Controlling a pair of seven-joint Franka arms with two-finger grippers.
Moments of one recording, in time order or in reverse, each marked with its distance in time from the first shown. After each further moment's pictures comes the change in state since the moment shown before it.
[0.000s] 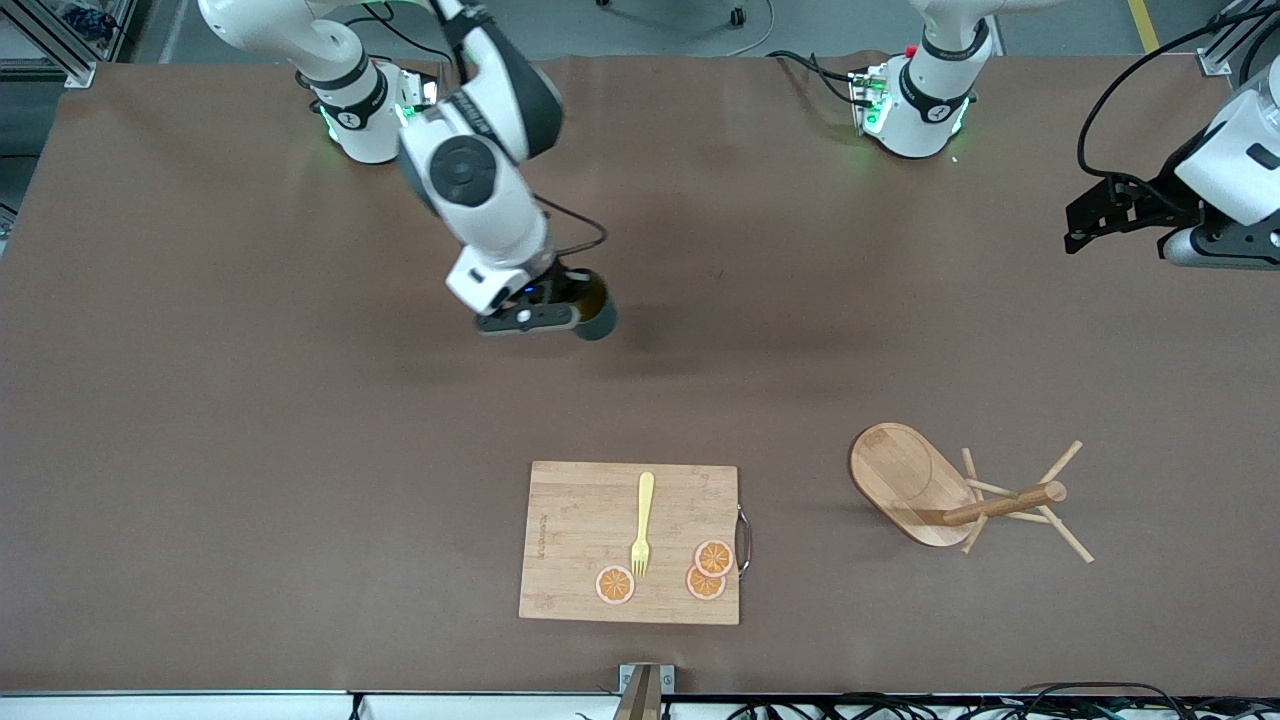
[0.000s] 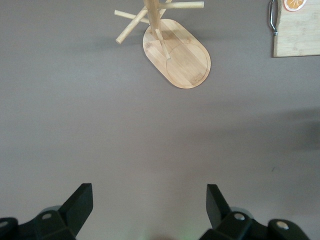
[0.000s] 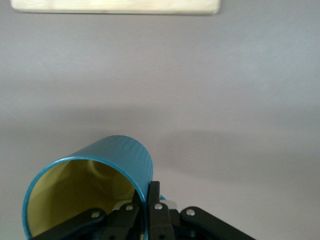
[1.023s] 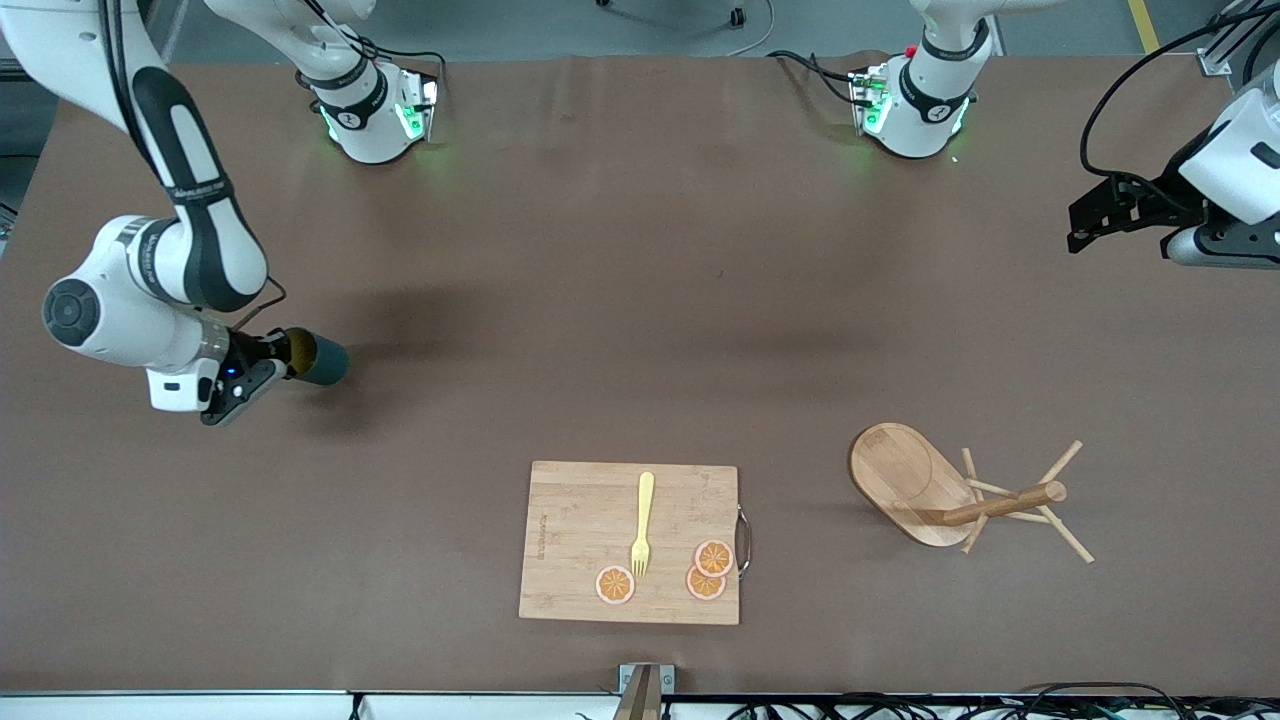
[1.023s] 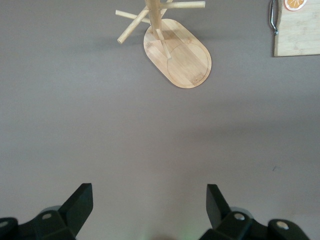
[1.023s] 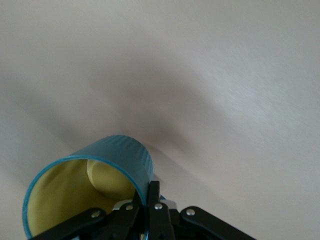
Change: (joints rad) left arm 0.005 -0.002 0.002 0.000 0.000 -0.002 0.011; right arm -0.767 -0.033 -0.014 -0.279 -0.059 0.059 -1.459
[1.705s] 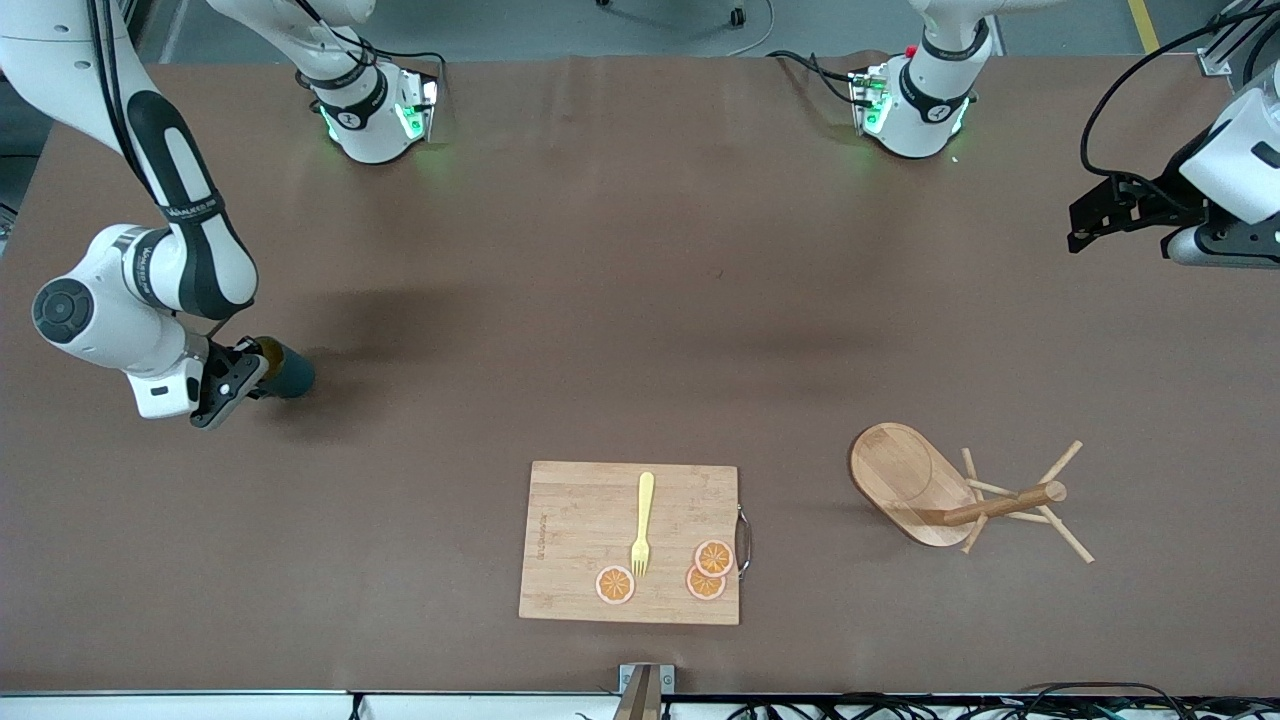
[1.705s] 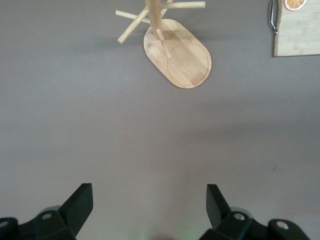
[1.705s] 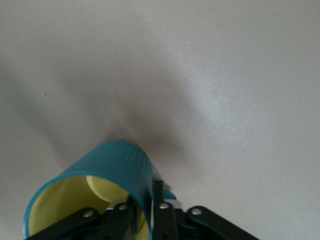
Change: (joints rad) left arm 0.000 -0.001 0.000 0.000 0.000 0.000 0.000; right arm -0.109 0.079 -0.008 -0.009 -0.078 0.190 -0.337
